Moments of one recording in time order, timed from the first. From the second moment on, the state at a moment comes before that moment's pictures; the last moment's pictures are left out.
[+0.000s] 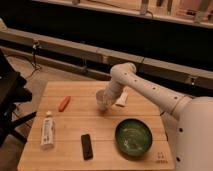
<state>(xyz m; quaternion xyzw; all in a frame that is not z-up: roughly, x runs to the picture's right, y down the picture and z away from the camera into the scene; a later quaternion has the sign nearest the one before) 0.024 0.089 0.853 -0.29 -0.24 -0.21 0.90</state>
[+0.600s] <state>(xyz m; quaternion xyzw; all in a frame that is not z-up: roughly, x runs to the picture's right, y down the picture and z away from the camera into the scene) 0.027 0.061 0.811 -0.29 -0.24 -0.21 0.90</state>
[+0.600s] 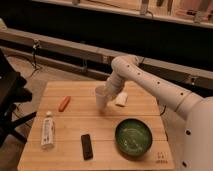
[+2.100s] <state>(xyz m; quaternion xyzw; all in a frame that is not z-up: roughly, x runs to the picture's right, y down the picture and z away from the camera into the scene) 0.053 0.070 0.758 -0.30 -0.25 -0.20 0.90</state>
